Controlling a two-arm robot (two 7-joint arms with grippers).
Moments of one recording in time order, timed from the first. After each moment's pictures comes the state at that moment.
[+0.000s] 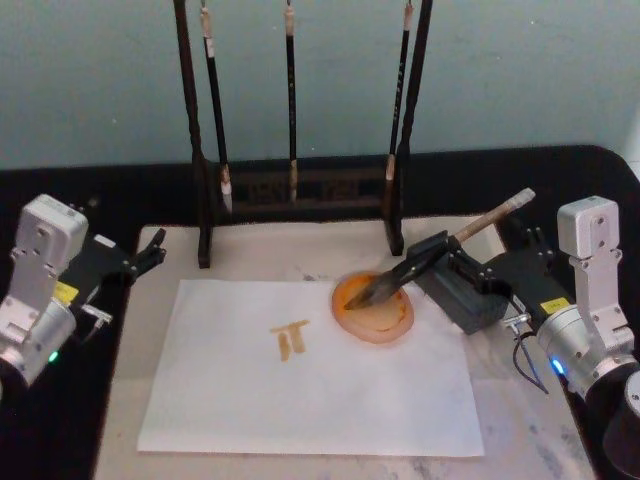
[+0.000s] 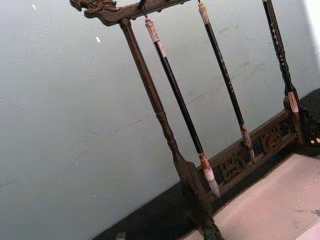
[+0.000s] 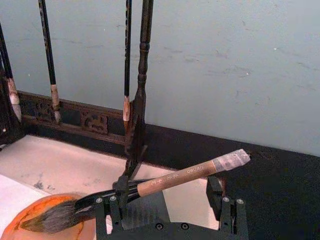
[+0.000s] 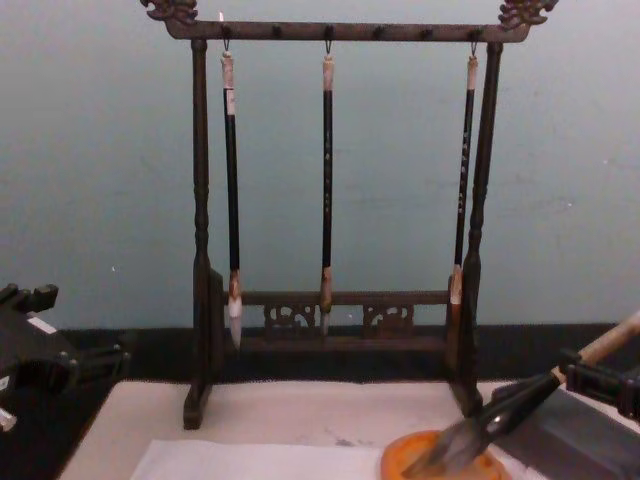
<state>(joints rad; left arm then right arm) -0.20 0.60 0.45 -1.41 -0.25 -0.12 0.03 0.18 0.56 -0.55 -1.46 0.49 -0.12 -0.14</state>
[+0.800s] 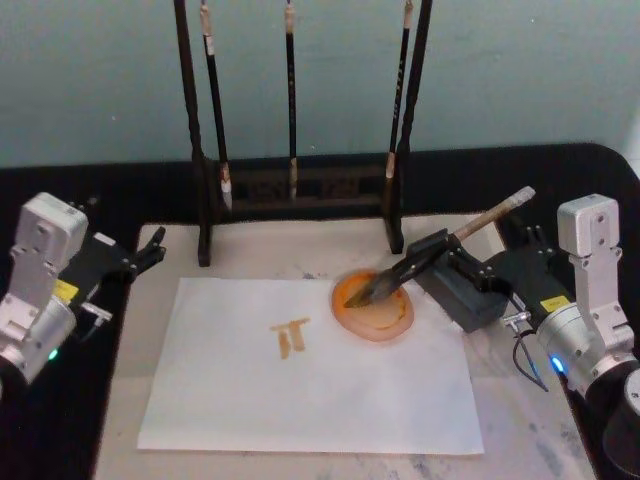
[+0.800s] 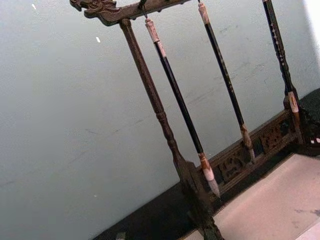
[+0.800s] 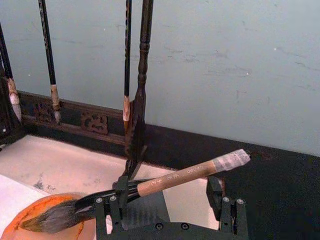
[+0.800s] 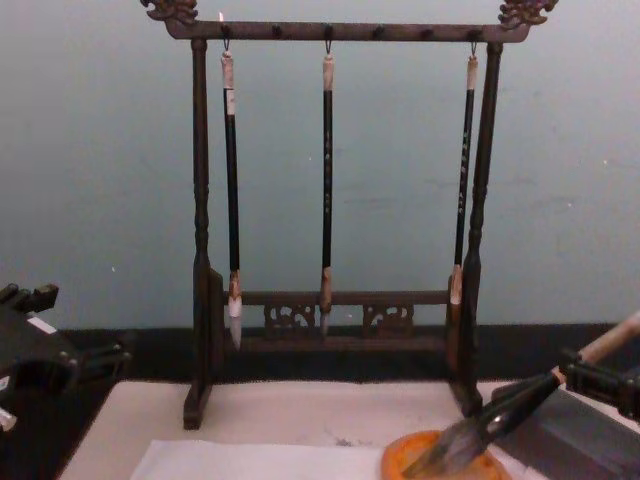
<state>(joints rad) -0.20 0.60 0.45 -1.41 -0.25 -0.12 0.03 0.18 0.56 -0.55 -1.46 0.49 -0.12 -0.14</state>
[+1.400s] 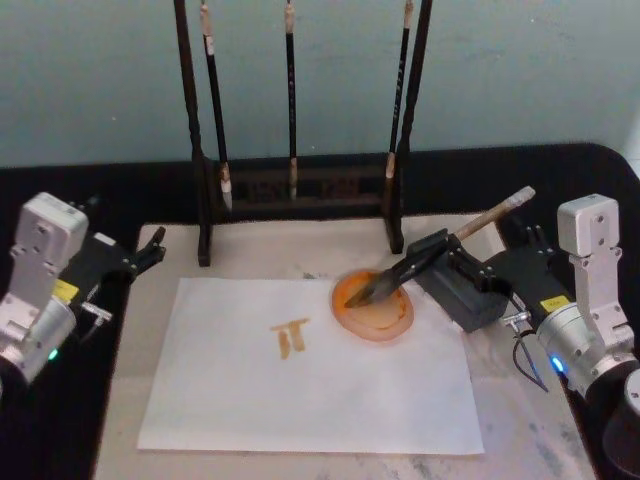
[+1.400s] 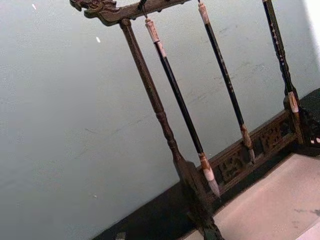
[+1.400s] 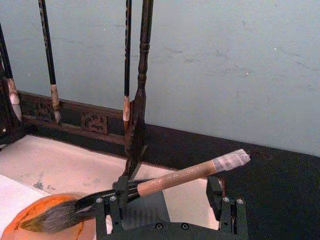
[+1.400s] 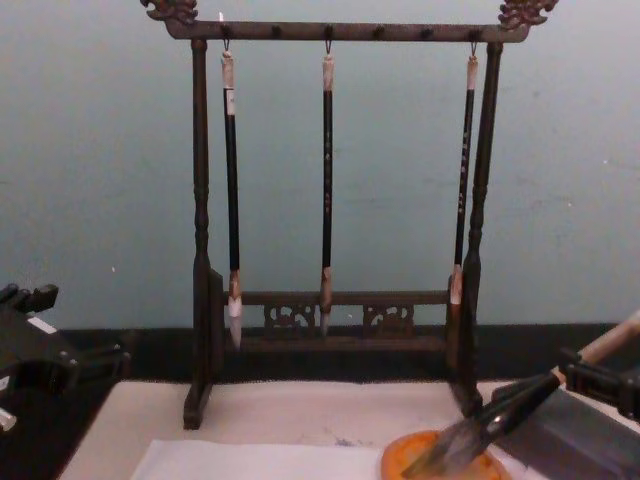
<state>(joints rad) -0.20 0.60 0.45 -1.41 -0.25 -0.12 0.03 0.18 0.56 -0.55 -1.46 0.49 -0.12 -0.14</state>
